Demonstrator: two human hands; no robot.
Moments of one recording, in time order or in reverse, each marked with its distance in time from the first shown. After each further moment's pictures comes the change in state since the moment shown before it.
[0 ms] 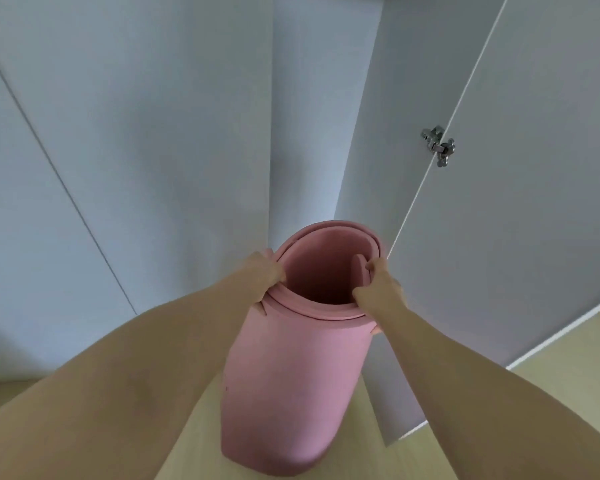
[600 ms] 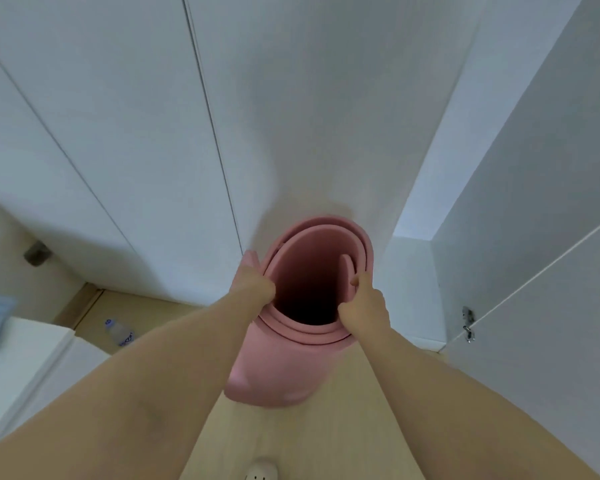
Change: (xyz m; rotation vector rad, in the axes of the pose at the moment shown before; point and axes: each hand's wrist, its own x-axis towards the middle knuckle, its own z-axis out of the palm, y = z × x) left_hand 0.043 -0.175 -0.128 -0.121 0.382 -0.319; right_hand -0.042 -0.101 0.199 -0.033 -0.346 -0.175
